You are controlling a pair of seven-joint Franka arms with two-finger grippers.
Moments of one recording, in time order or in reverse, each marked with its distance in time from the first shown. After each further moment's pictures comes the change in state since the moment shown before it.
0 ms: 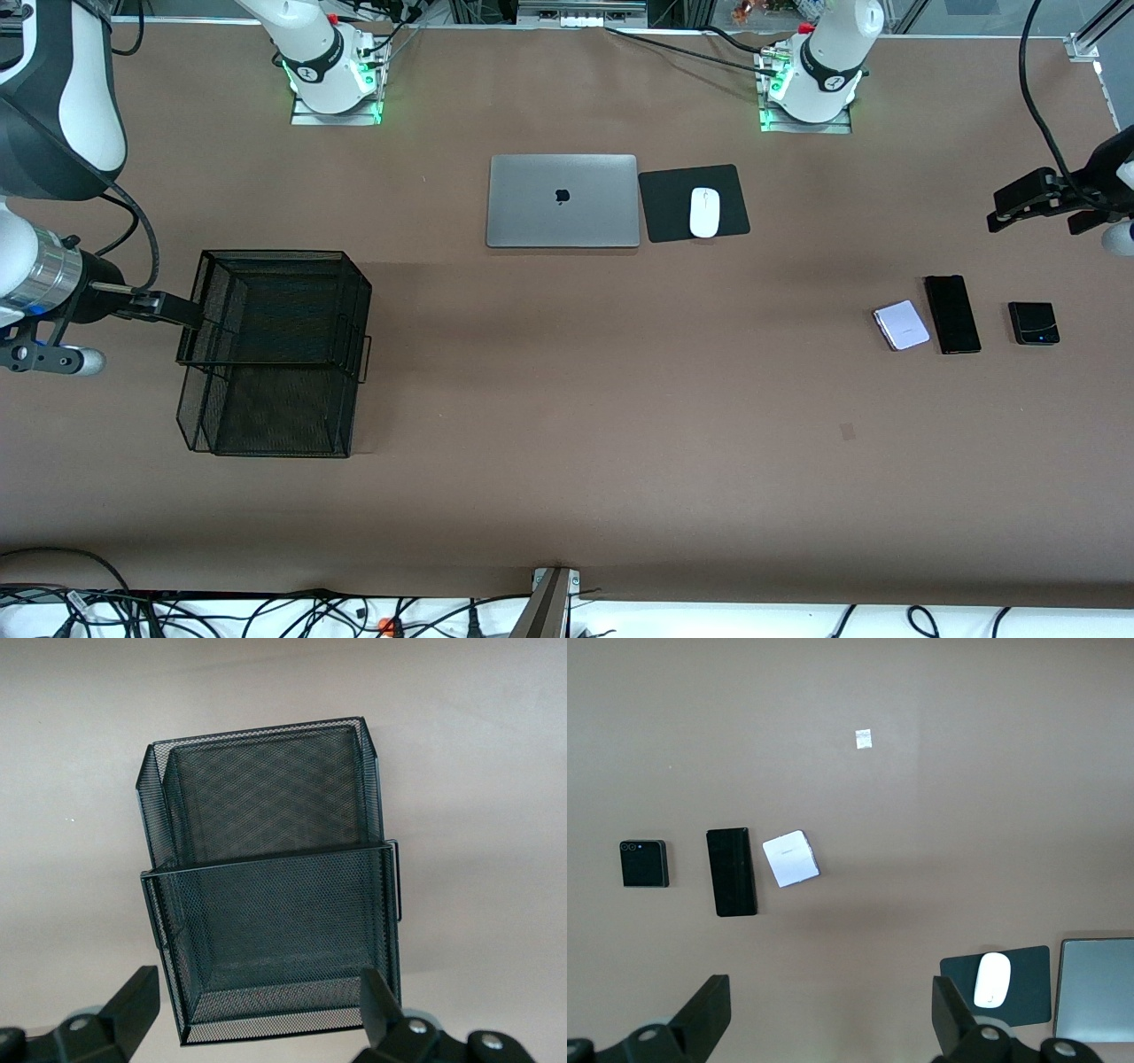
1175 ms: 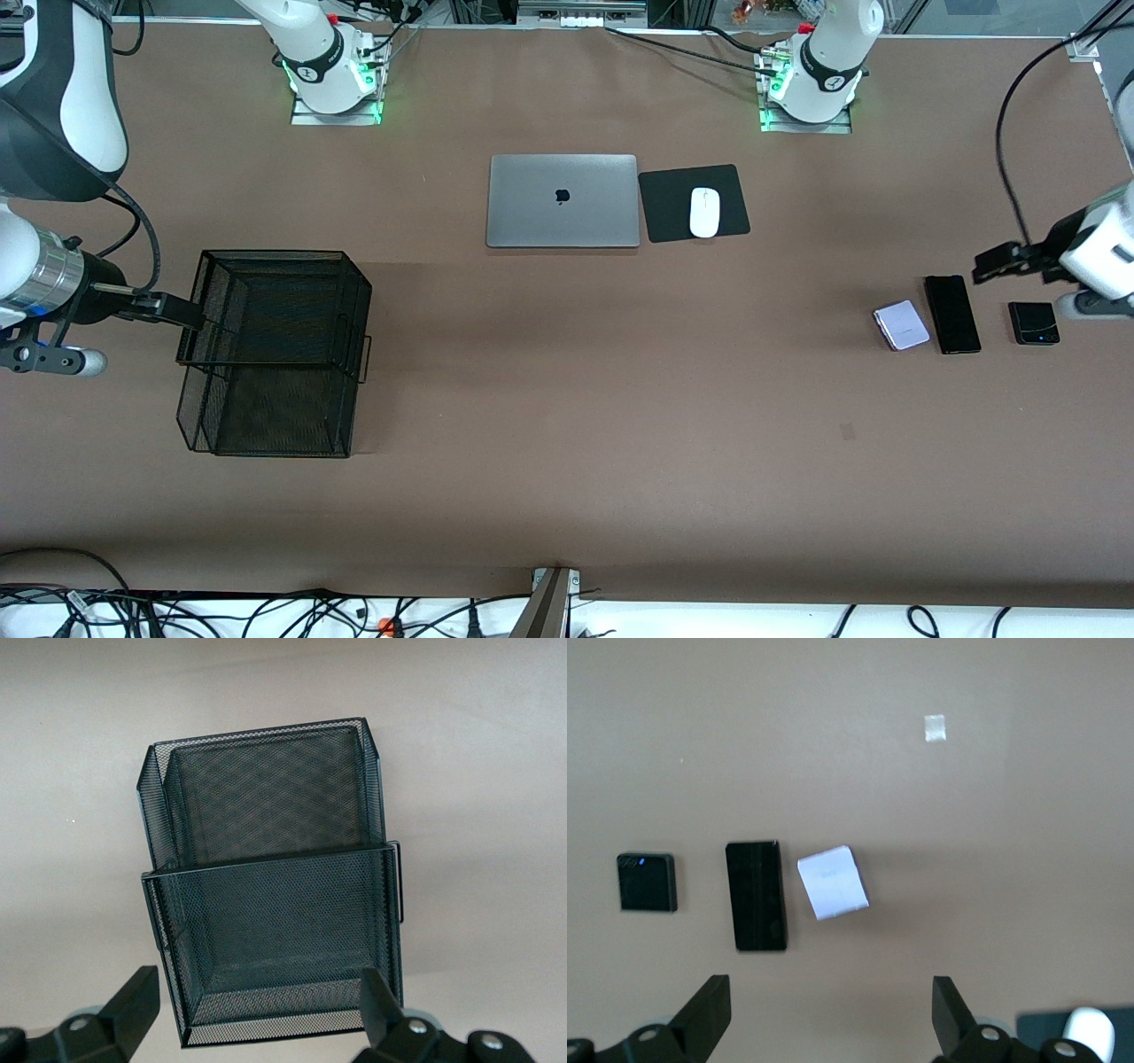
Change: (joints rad) left arm 0.099 0.024 0.004 -0.392 0.049 0.434 0.061; right arm 0.000 0.000 0.000 -0.006 0.002 0.009 0.000
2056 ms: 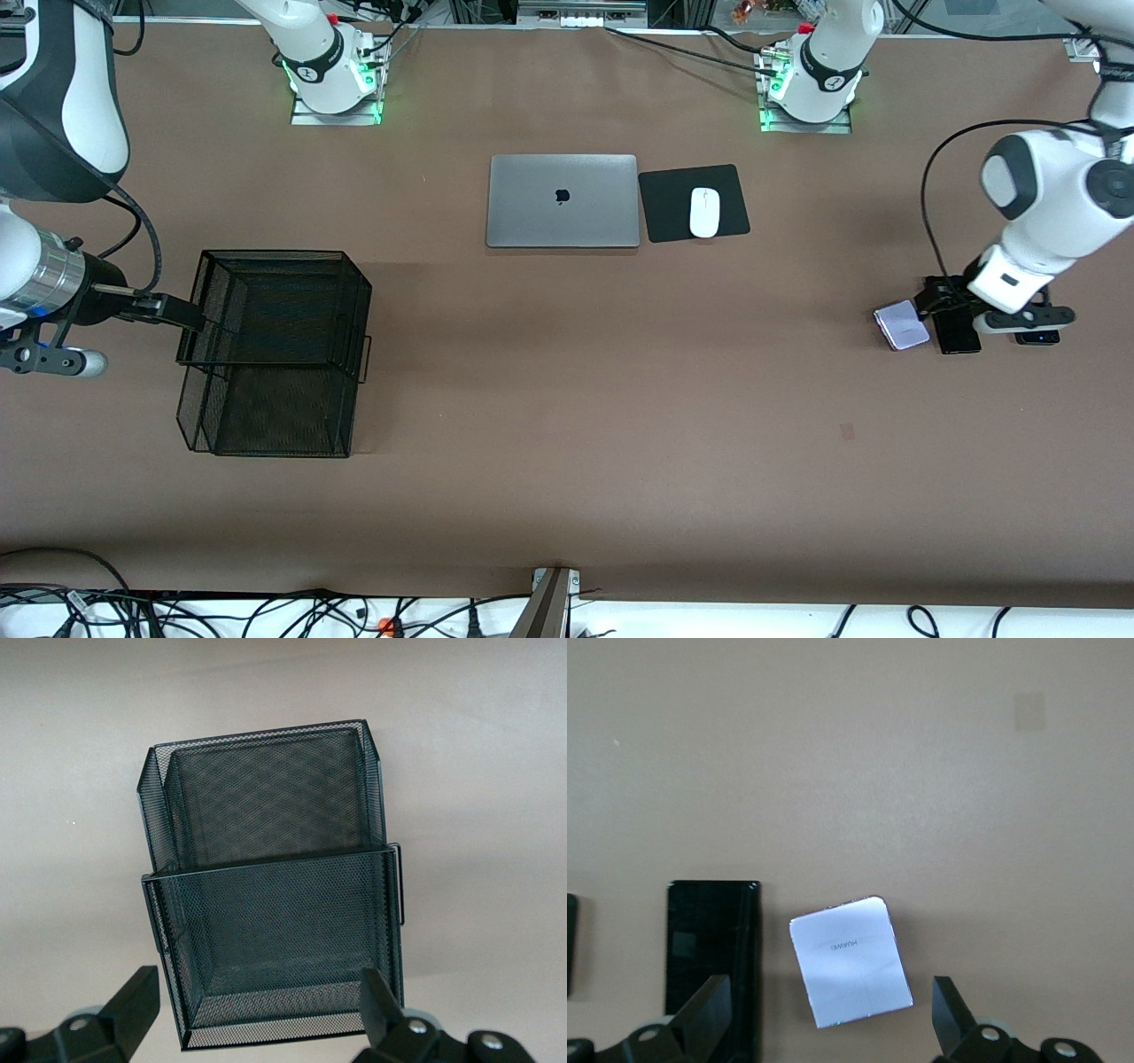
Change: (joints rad) left arm 0.080 0.081 0.000 -0.483 0.001 0.756 0.005; right arm 0.000 0.000 0.000 -0.003 0.000 0.006 0.000
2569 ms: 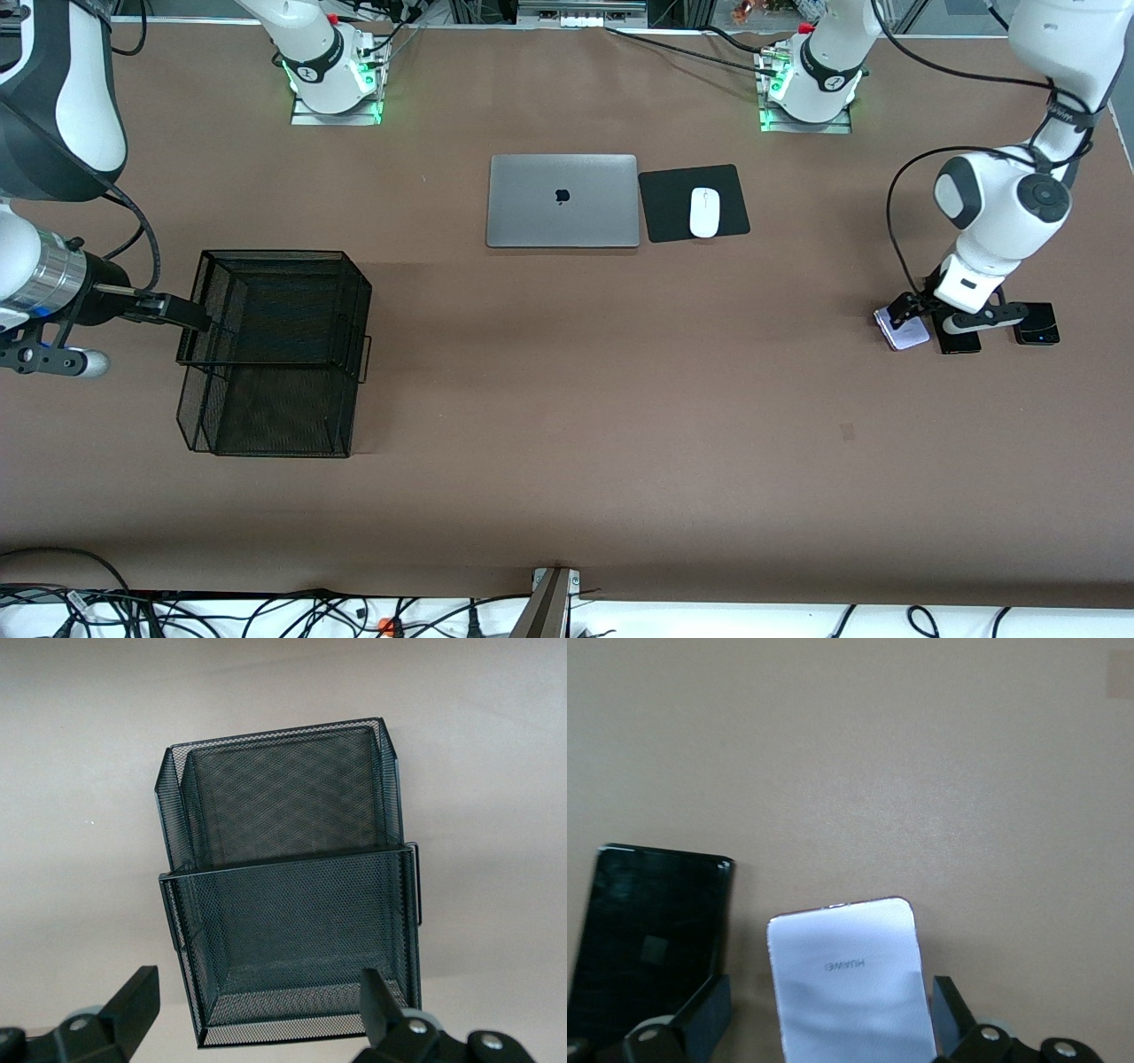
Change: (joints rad) left arm 0.025 0.159 -0.004 -0.072 0.000 0.289 -0.105; right arm 0.000 0.000 0.000 0.000 0.036 0.004 0.000
